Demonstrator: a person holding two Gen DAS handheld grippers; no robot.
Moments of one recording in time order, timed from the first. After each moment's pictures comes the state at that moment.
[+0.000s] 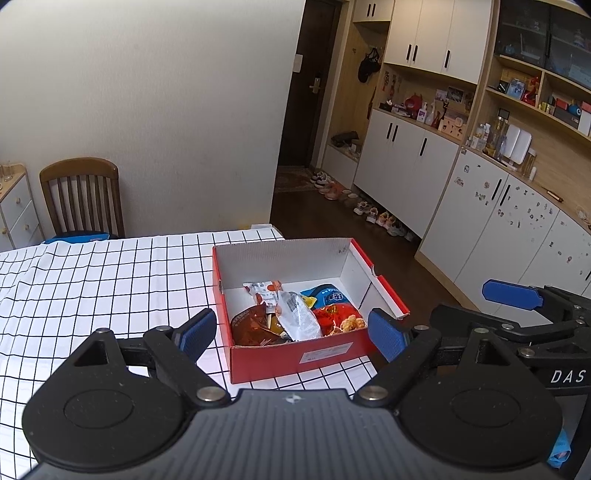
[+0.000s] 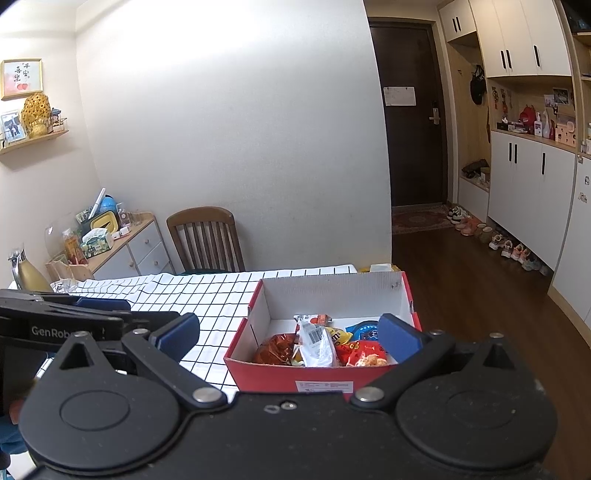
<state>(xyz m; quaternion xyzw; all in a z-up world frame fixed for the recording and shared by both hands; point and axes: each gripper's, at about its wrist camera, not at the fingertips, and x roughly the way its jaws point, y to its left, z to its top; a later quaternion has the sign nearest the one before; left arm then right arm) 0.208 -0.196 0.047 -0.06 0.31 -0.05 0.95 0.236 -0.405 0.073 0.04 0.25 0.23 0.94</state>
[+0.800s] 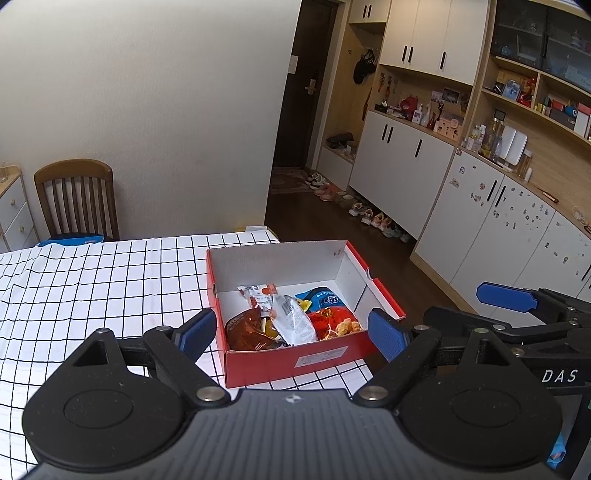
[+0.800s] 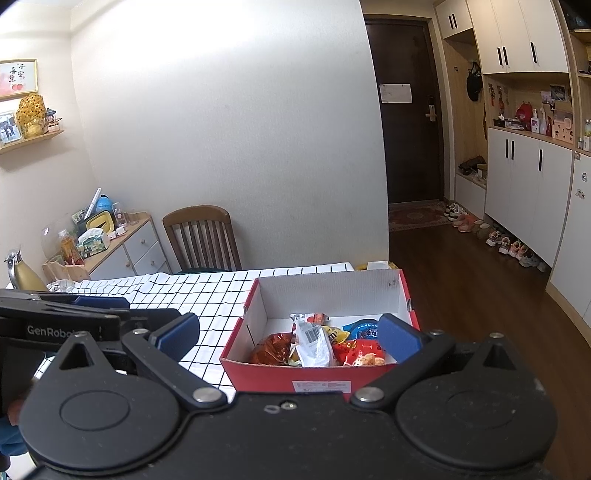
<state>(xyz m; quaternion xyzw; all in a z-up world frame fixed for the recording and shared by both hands) 0.215 -0.198 0.047 -0.06 0.31 -0.06 0.95 0.241 -0.403 0.072 0.04 0.25 0.23 0.94</state>
